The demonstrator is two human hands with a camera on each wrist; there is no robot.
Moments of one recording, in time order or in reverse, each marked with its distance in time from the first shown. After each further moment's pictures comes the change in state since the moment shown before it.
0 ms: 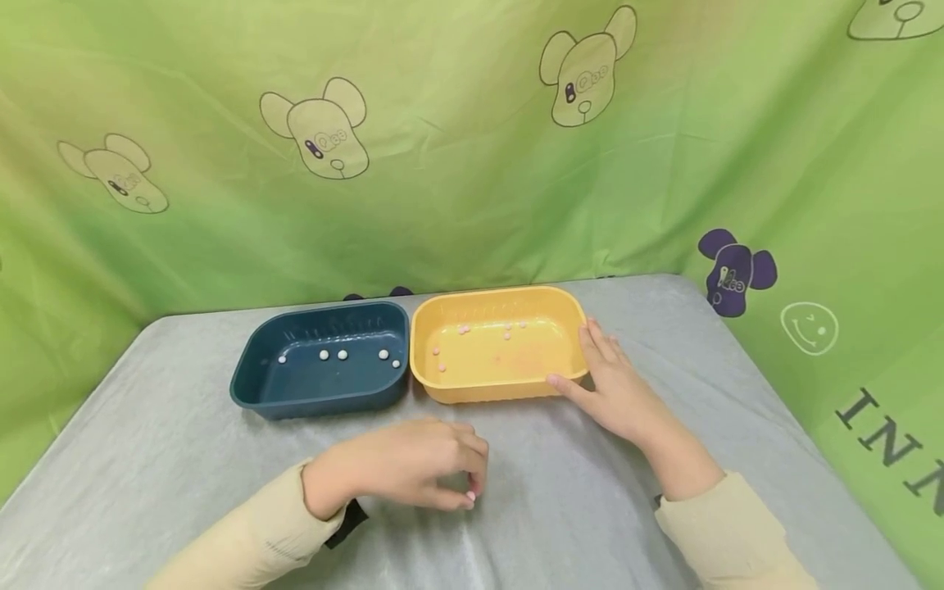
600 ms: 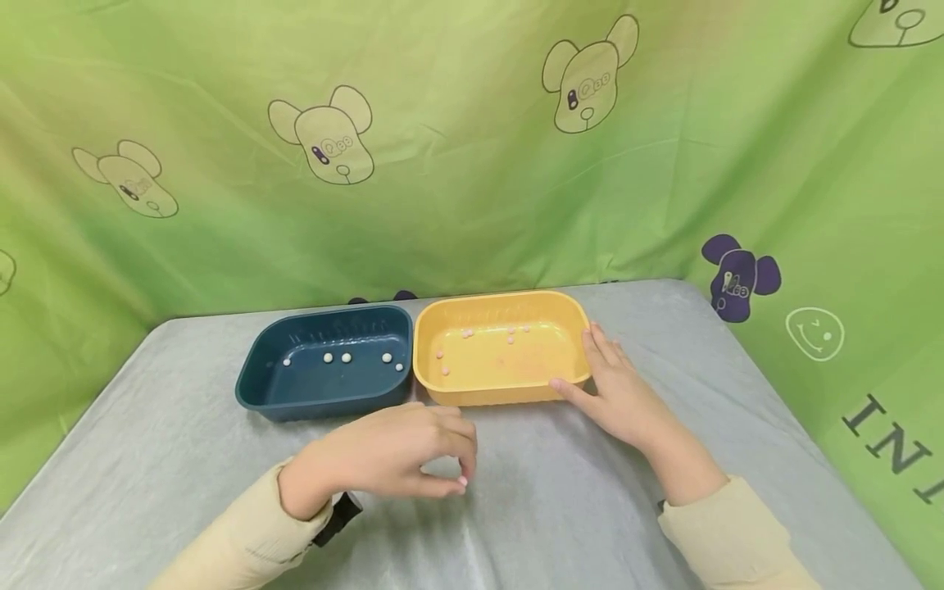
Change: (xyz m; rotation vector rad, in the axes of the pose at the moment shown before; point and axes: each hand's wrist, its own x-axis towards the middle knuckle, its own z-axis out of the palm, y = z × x) left_hand -0.018 0.003 -0.022 0.033 0.140 -0.016; right_hand 0.002 0.003 0.001 -0.014 0.003 -0.018
